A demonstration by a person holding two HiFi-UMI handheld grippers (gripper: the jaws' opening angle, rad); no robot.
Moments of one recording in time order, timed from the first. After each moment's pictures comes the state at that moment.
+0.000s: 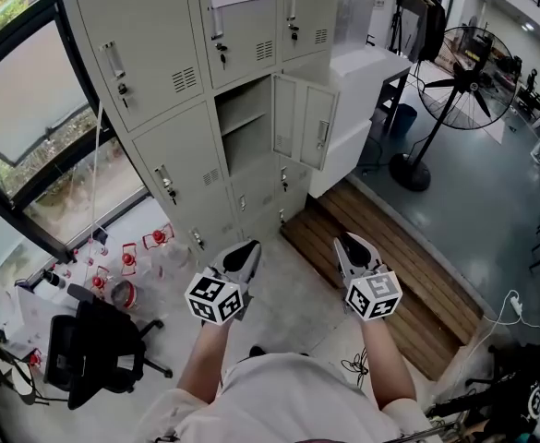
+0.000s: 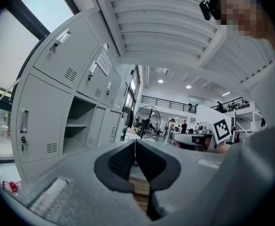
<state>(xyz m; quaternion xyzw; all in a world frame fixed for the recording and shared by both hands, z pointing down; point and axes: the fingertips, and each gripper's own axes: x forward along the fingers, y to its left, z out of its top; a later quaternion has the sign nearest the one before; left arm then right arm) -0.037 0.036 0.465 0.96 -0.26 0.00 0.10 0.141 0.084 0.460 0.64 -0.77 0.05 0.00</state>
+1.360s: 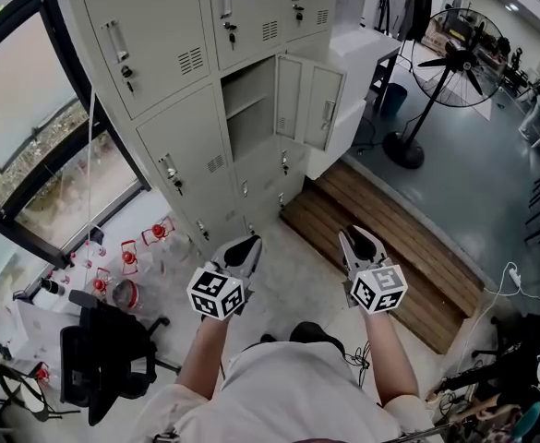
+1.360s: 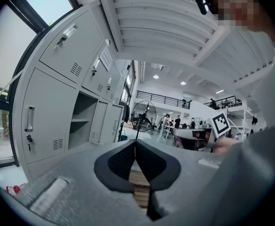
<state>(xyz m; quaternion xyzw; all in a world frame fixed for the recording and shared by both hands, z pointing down) -0.099 0.018 0.497 0.97 -0.23 0.03 0.10 0.084 0.082 0.489 0.67 -0.74 0.07 0.01</state>
